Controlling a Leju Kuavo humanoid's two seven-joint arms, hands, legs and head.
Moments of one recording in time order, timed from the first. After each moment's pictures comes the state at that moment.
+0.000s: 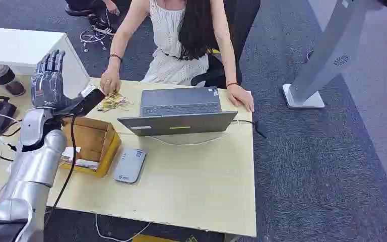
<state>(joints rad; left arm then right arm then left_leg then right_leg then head) -0.64 0.23 -0.05 -1.07 -1.23 0.39 -0.05 -0.17 0.16 -0.94 -0.23 0.87 0.07 -0.40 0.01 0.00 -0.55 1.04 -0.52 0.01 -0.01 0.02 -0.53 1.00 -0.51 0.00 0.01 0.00</state>
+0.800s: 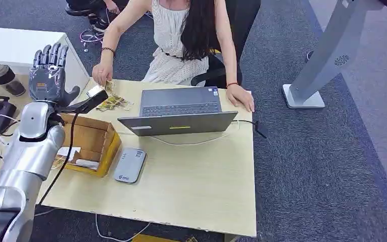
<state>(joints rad) -0.72 0.30 -0.17 -0.94 -1.38 0.49 0.04 -0.18 0.17 -0.90 -0.22 0.89 0.07 -0.37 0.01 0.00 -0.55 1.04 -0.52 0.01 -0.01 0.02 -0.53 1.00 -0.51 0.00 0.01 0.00</state>
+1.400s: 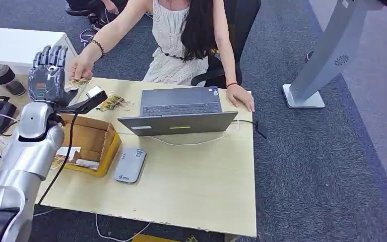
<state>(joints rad) -0.73 0.30 -0.18 -0.93 -1.39 0.49 0.04 -0.18 0.17 -0.89 -0.22 0.88 0.07 -0.37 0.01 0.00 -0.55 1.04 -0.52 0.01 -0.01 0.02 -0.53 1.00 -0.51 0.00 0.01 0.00</state>
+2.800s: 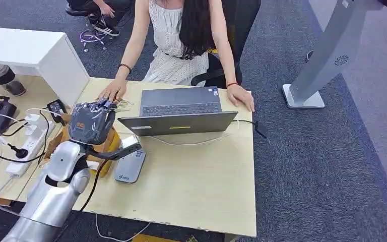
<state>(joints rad) -0.35 0.24 -0.32 -1.41 -1.36 0.42 -0.01 -0.15 0.18 -0.87 -0.22 0.80 0.04 -0.39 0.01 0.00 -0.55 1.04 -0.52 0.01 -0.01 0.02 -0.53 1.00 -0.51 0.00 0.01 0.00</state>
